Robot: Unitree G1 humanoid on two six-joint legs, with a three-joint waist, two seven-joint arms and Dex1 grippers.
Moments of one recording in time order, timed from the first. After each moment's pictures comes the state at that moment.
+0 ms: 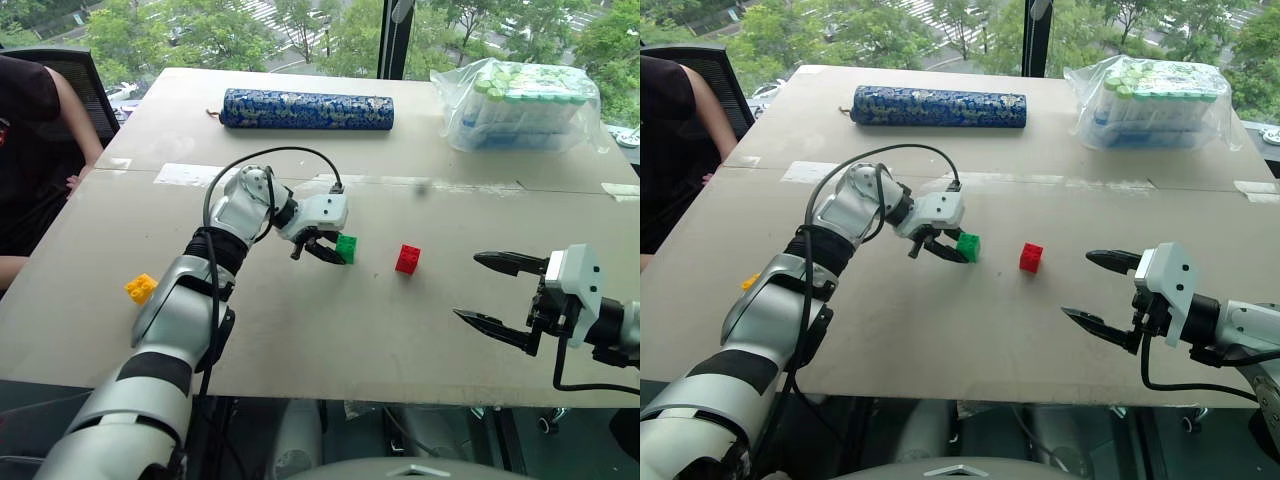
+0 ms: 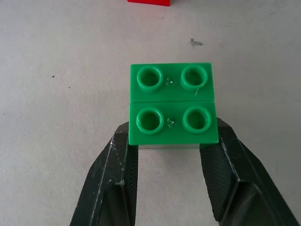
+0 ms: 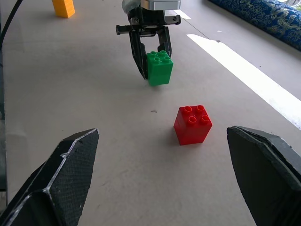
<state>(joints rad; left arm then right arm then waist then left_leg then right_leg) -1.06 0.48 -0.39 0.82 0.13 -0.06 -1.54 0.15 -0.82 -0.30 -0.68 0.62 0.47 0.89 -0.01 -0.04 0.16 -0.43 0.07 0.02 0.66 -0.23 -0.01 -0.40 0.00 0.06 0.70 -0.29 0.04</state>
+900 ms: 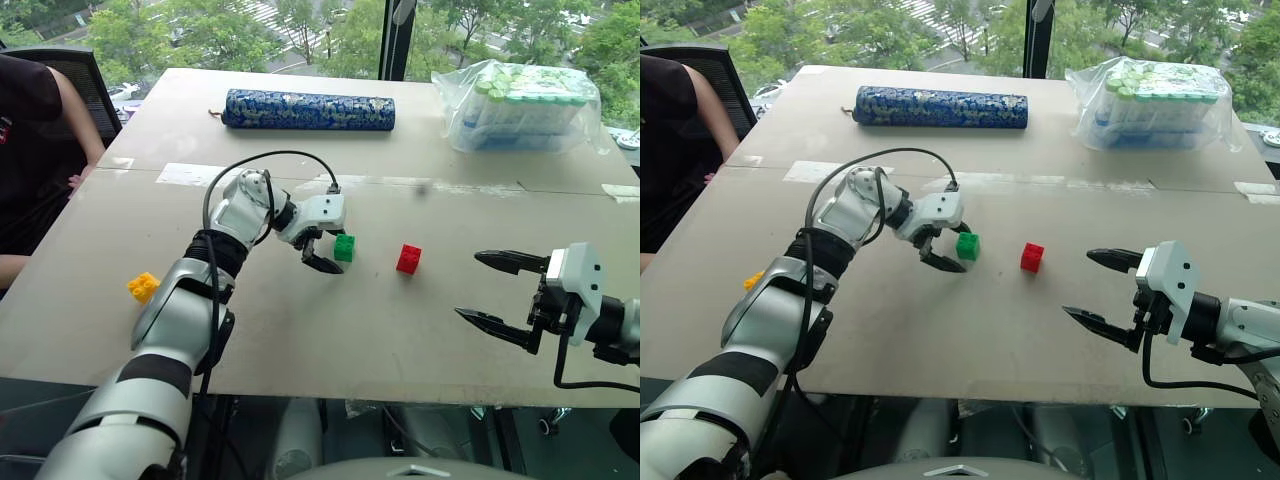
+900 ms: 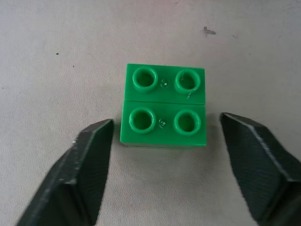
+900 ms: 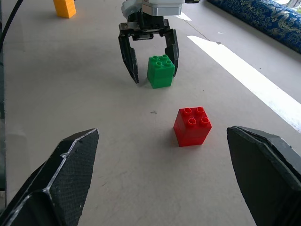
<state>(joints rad) -1.04 0.48 -0.39 0.80 0.13 -0.01 -1.50 0.14 -0.82 -0.30 -0.67 0.62 0.47 0.91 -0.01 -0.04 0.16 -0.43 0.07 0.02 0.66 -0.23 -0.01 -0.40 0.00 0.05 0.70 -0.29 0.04</state>
